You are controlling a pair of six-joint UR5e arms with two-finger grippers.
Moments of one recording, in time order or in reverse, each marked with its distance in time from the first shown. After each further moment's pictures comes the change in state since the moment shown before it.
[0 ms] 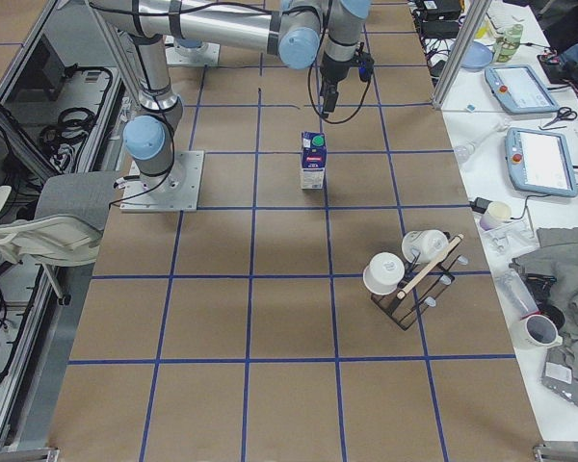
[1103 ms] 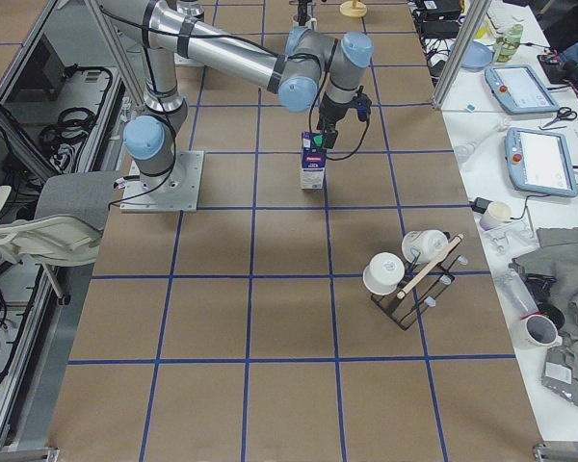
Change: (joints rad) left arm 0.020 -0.132 -0.274 0.408 0.003 0.016; right arm -0.062 0.045 0.095 -0.081 -0.028 -0.086
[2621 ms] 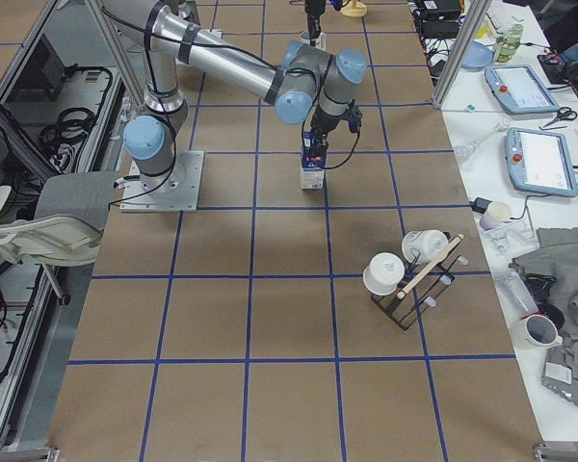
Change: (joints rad) left arm -0.491 -0.042 0.218 -0.031 -0.140 -0.647; right arm -0.001 0.009 0.071 -0.039 -0.006 -0.011
